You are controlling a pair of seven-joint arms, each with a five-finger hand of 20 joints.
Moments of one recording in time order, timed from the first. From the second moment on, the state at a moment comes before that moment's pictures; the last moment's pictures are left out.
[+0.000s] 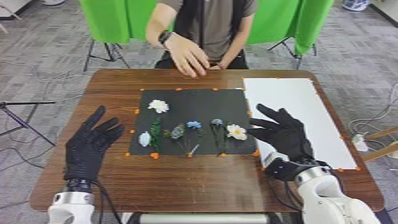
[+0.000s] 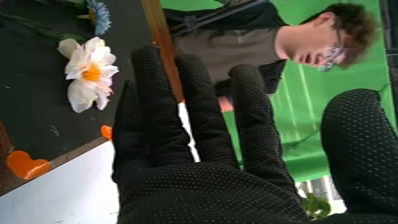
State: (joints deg) left arm 127.5 -65.5 -92.3 -120.4 41.6 5.7 20.8; right arm -118.0 -68.5 88.0 -124.0 -53.9 7.6 8.5
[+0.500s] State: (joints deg) left arm 127.3 -65.4 -91.9 -120.3 41.6 5.8 21.1; right arm -118.0 -68.5 87.9 -124.0 -53.8 7.5 8.6
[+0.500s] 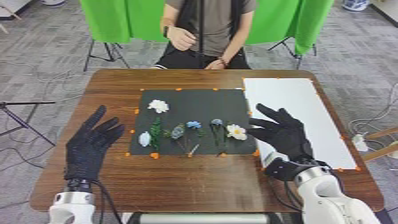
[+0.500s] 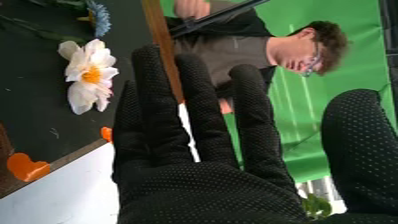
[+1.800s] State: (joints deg) left arm 127.5 -65.2 -91.9 -120.3 41.6 5.8 21.7; right arm -117.7 -68.4 87.3 -123.8 -53.9 7.0 9.2
